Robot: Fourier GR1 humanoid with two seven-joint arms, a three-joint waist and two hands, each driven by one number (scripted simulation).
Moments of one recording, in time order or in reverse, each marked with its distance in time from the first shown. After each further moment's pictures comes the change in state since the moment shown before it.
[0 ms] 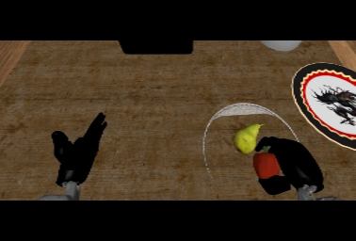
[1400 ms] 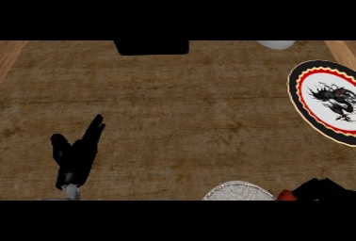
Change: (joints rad) left arm 0.023 -0.033 0.027 -0.022 -0.046 0.007 0.005; right arm 0.493 -0.005 -0.066 -0.587 -0.116 -0.466 -0.442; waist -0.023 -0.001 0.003
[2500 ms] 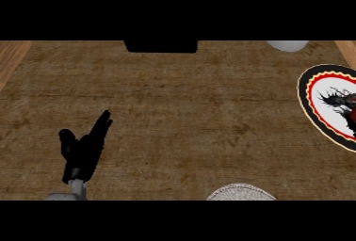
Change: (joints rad) left arm -0.035 -0.023 -0.015 -0.002 -0.023 -0.023 0.018; right arm -0.625 -0.126 -0.635 0.965 -0.530 -0.006 -0.380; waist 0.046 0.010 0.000
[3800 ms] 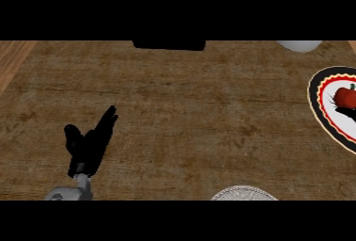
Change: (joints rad) left arm -0.043 -0.019 0.000 0.023 -0.003 -0.023 -0.010; right arm -0.522 -0.191 -0.037 1.007 0.092 0.224 -0.339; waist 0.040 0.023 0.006
